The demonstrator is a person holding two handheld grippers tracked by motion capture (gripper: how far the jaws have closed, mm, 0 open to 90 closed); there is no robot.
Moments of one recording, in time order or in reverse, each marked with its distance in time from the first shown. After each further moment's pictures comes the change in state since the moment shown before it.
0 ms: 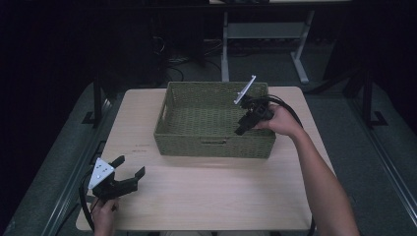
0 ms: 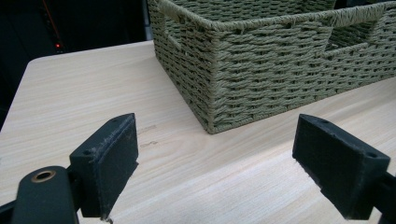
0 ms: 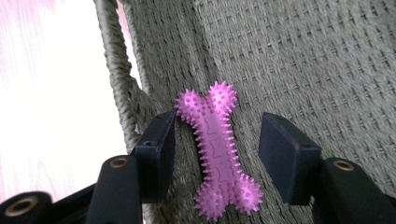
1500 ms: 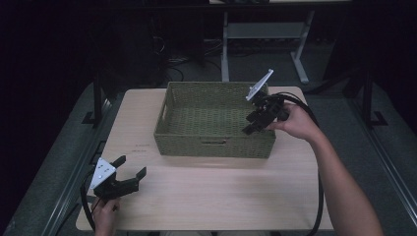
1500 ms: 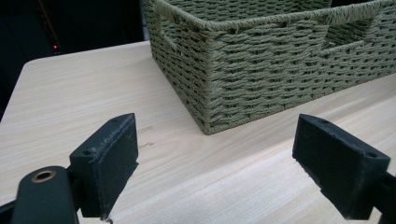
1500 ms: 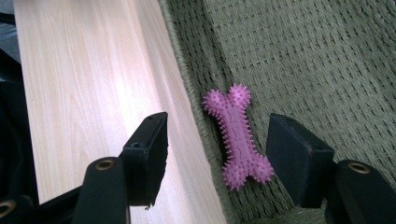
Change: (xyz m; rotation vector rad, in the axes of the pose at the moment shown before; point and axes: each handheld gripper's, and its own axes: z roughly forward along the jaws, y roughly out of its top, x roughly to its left) left arm -0.003 0.001 0.001 0.002 -0.007 0.012; right arm 0.038 -0.015 -0.054 -0.092 -0.040 -0.017
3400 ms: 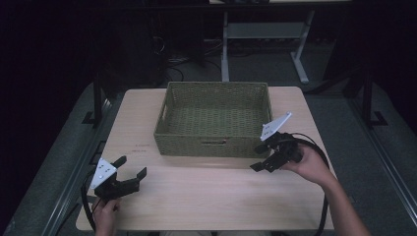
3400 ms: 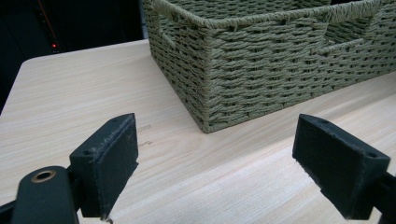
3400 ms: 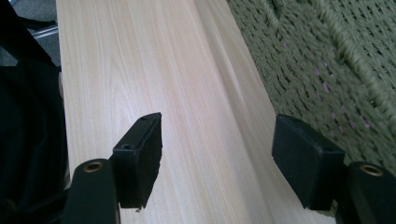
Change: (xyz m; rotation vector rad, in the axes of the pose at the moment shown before) left arm -0.001 -0.001 0.001 0.006 0.000 0.002; right arm 0.066 -0.081 0.024 -0.091 0.018 -0.017
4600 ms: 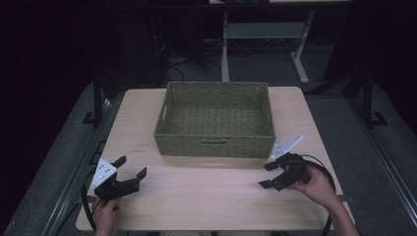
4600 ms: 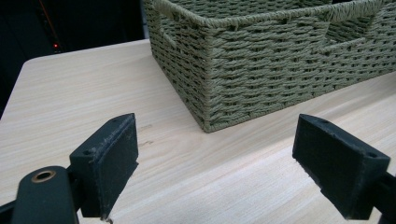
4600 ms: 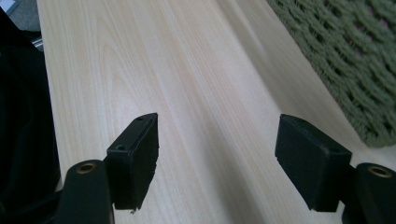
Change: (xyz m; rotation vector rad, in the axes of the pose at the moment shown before) left arm 0.000 0.000 0.000 0.005 0.005 0.006; right arm 0.012 -0.065 0.022 -0.023 -0.011 0.111
